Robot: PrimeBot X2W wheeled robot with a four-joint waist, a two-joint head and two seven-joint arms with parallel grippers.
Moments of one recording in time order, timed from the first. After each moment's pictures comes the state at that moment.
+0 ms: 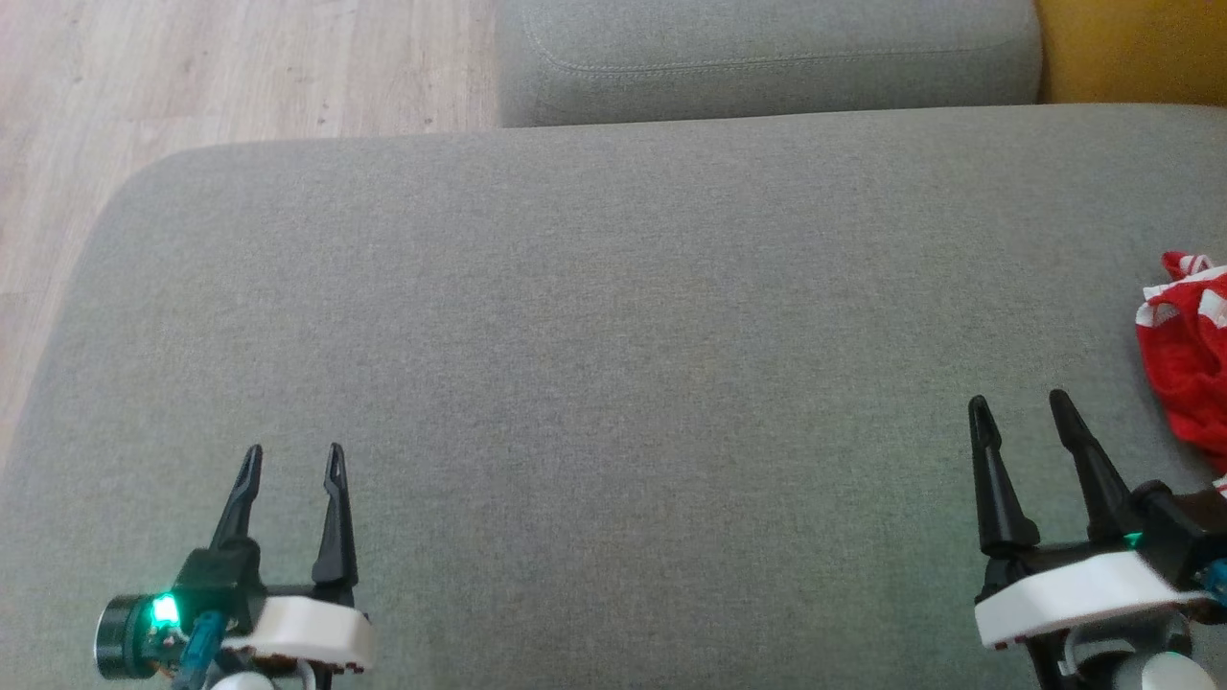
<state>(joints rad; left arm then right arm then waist) -0.03 0.25 -0.27 0.25 -0.29 0.18 -0.20 0.14 -0.05 -0.02 -0.12 0.17 0.13 0.01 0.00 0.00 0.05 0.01</state>
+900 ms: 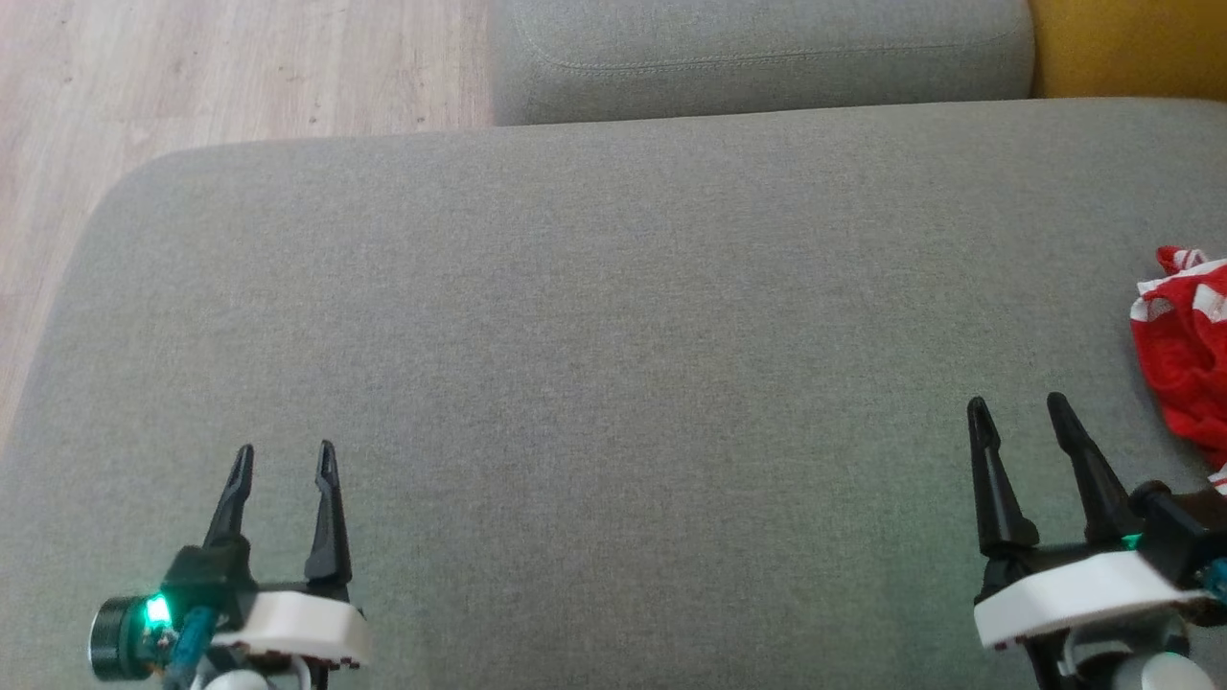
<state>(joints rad) -0.03 0.26 -0.27 0.23 -0.33 0.19 -0.19 0.14 -0.05 -0.02 -0.11 0.19 0.13 0.02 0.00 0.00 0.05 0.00</state>
